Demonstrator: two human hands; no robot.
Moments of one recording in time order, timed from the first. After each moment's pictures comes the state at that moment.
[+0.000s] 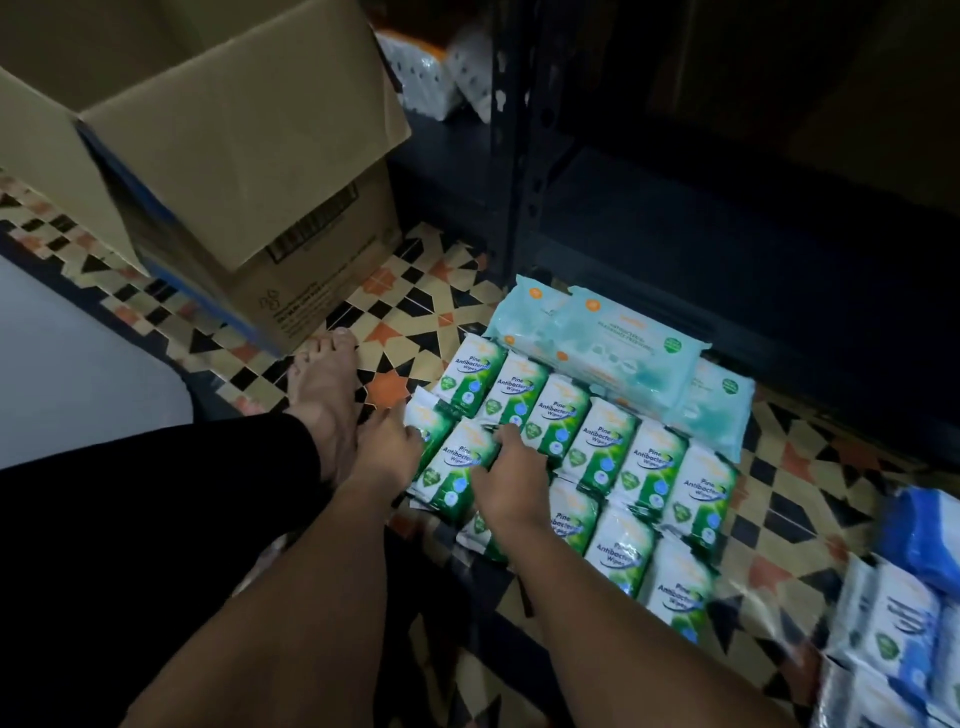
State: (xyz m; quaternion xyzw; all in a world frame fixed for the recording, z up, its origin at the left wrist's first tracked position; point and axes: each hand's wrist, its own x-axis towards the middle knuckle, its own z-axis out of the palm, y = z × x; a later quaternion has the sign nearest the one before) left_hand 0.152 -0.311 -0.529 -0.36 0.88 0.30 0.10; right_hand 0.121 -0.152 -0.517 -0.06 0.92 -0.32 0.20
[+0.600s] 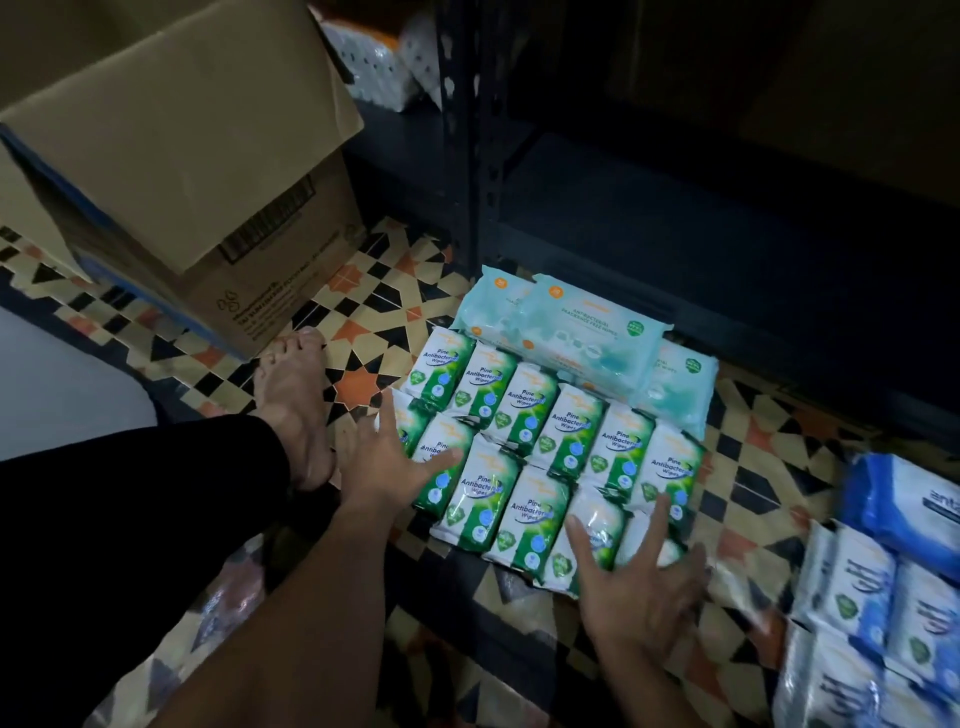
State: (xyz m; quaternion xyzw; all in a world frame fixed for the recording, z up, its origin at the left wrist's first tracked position) left_hand 0.166 -0.271 -0.534 -0.34 0.89 0.29 0.09; right_hand 0.182 0.006 -0.531 0.19 0.95 -0.22 0.11
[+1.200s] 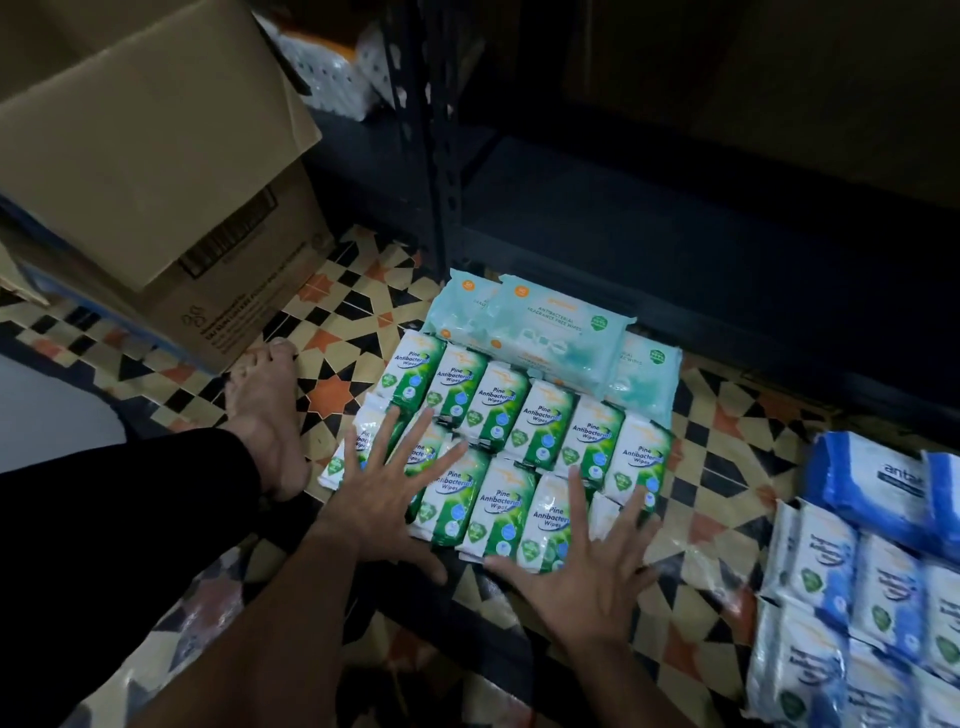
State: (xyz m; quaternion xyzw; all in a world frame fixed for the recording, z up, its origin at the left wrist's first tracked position) left_hand 0.185 -0.256 -0.520 0.06 0.98 0.03 0.17; right_hand 0.182 0.006 -0.517 0.01 0.97 -0.17 0.20
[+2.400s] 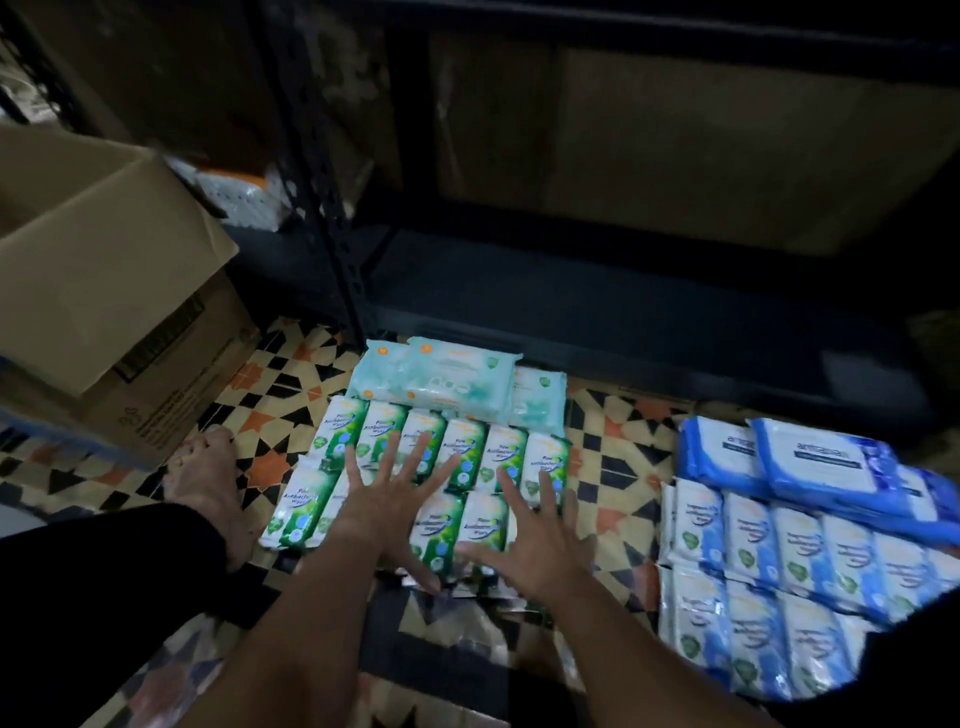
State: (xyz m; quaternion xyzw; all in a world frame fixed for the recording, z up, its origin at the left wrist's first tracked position) left_hand 0.136 -0.177 -0.459 0.09 0.96 -0.08 0.26; right_hand 0.148 0.043 -0.465 -0.04 0.94 -0.18 0.28
